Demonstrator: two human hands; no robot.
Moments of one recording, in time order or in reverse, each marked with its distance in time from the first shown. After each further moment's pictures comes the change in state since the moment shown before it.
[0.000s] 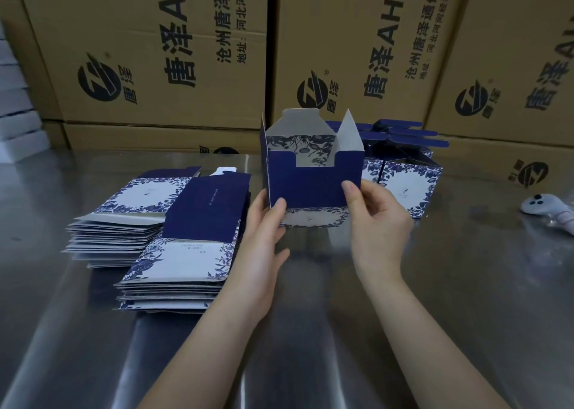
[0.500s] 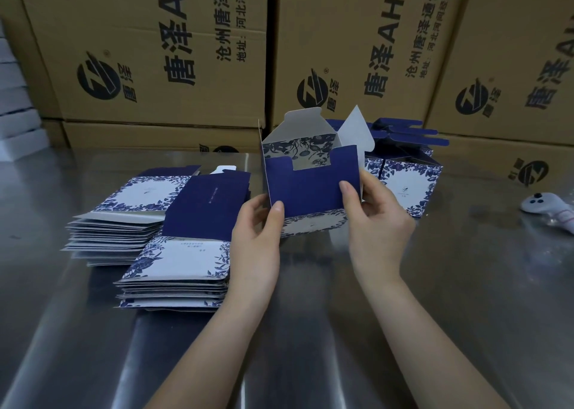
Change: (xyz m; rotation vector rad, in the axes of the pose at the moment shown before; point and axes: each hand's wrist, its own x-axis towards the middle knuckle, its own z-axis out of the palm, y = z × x) left_hand -0.002 -0.004 0.000 0.240 0.214 0.236; right_hand -0.005 -0.004 0.002 -0.034 0.057 -0.090
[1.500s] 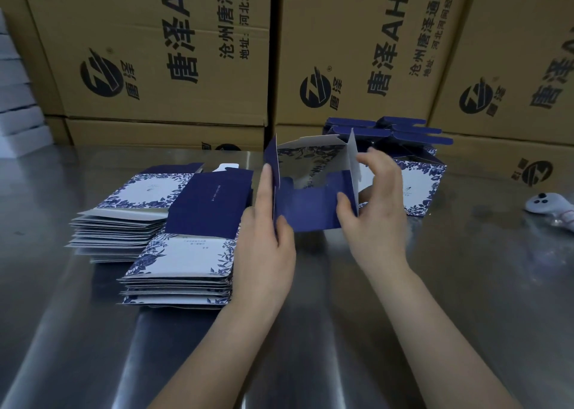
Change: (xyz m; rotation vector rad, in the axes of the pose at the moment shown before) left_hand -0.006 -0.006 -0.002 0.588 -0.021 0.319; right_hand 0.009 0.000 -0.009 -0.283 -0.253 -0.268
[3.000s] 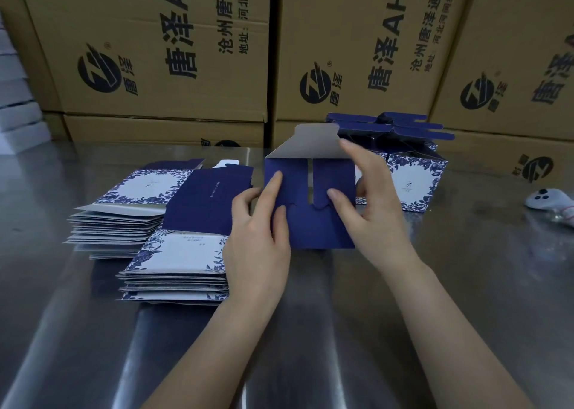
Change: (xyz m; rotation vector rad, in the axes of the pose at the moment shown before) left_hand 0.000 -0.010 0.002 0.102 0.157 0.084; right_hand 0.006 0.009 -0.007 0.135 -0.190 -0.102
